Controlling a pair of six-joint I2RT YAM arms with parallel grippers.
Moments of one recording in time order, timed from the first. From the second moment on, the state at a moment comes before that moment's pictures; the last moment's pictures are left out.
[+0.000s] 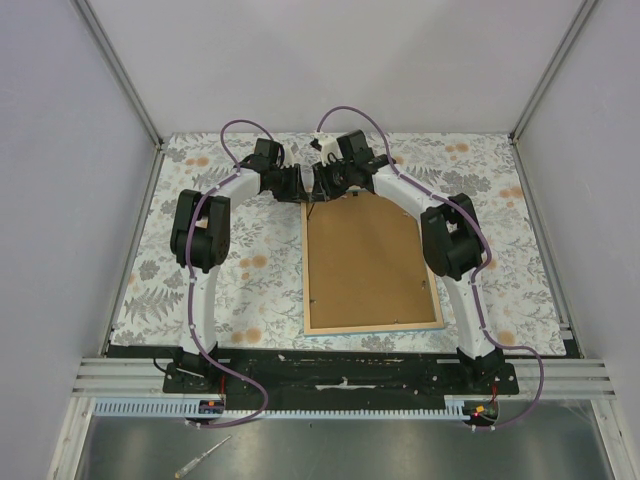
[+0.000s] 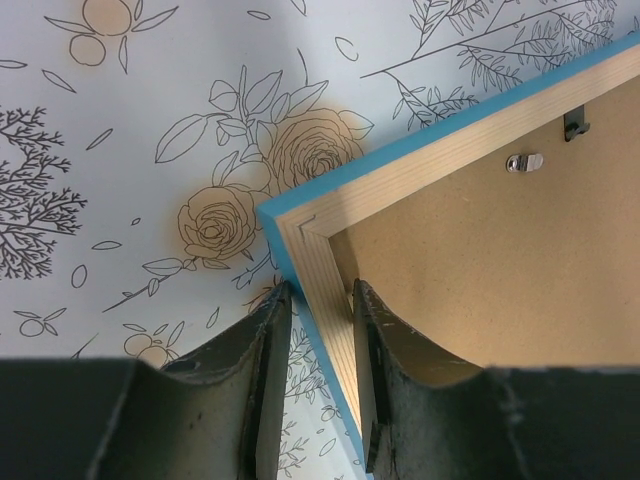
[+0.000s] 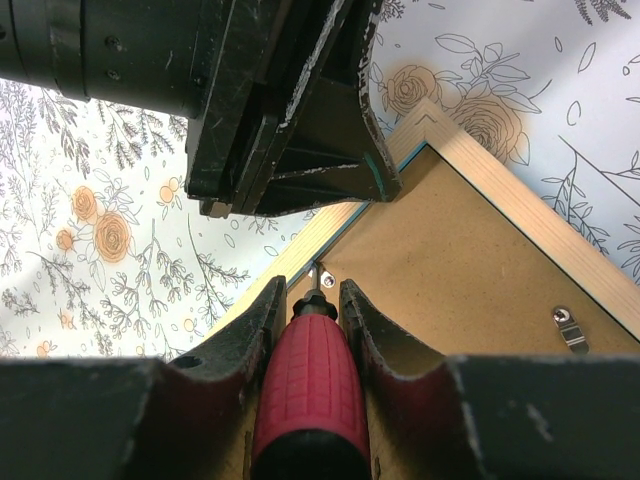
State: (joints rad) left arm -0.26 2.27 1.71 -0.36 0.40 -0.24; right arm 0.51 2.29 1.92 -0.40 -0.50 0.04
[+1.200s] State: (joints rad) left arm -0.26 2.27 1.70 -0.35 0.41 -0.27; right arm 0.51 2.26 1.89 -0.41 -0.50 -0.04
